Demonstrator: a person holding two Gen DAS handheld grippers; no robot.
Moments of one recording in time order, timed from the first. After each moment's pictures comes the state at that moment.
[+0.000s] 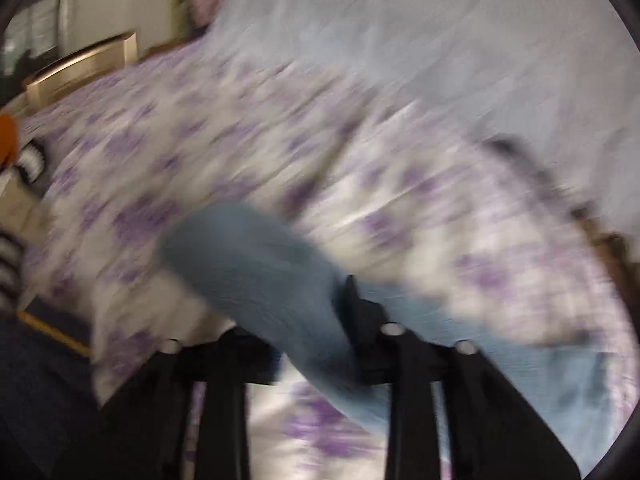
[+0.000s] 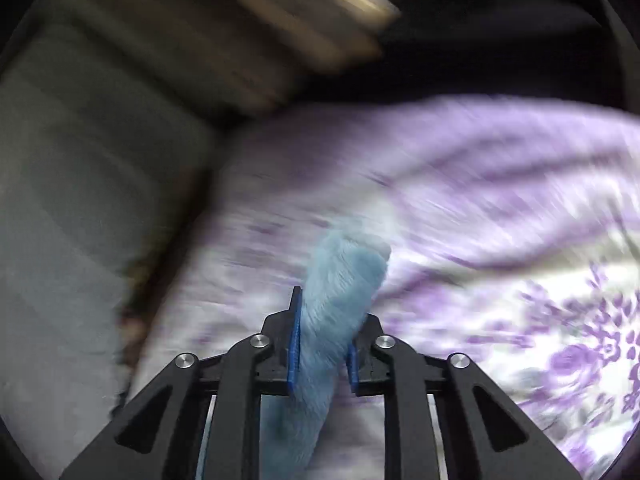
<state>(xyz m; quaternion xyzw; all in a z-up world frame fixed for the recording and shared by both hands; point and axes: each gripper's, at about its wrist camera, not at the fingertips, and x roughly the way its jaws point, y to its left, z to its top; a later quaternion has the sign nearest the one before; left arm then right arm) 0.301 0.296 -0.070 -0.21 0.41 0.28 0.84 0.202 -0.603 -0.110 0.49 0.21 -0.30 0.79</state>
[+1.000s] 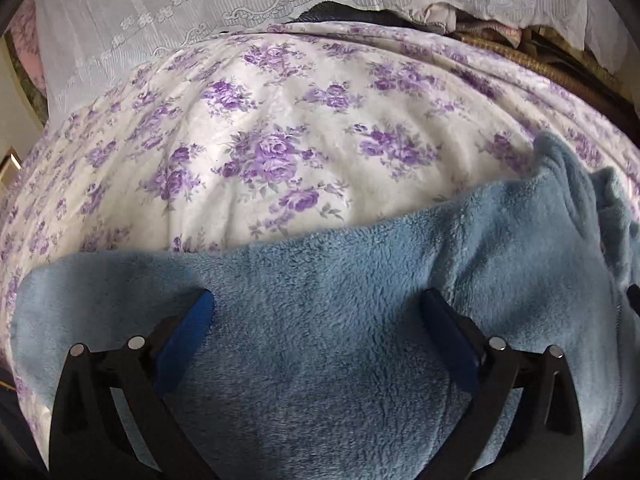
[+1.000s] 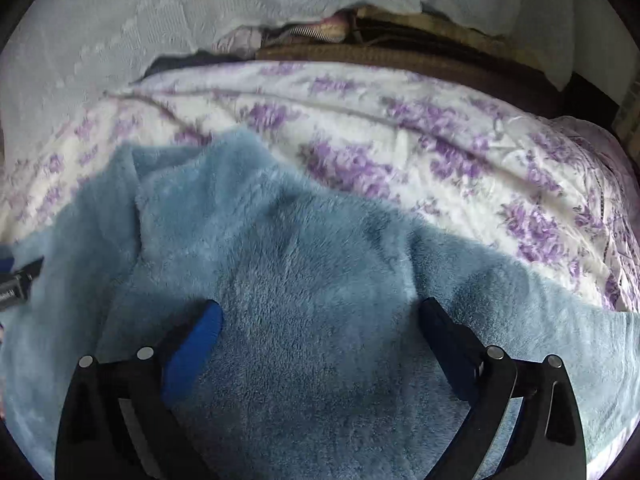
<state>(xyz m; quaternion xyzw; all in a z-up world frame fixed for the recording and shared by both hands) 0.408 0.080 -0.111 0.00 0.47 0.09 0.88 0.362 -0.263 -0.078 0.00 0.43 -0.01 0.90</state>
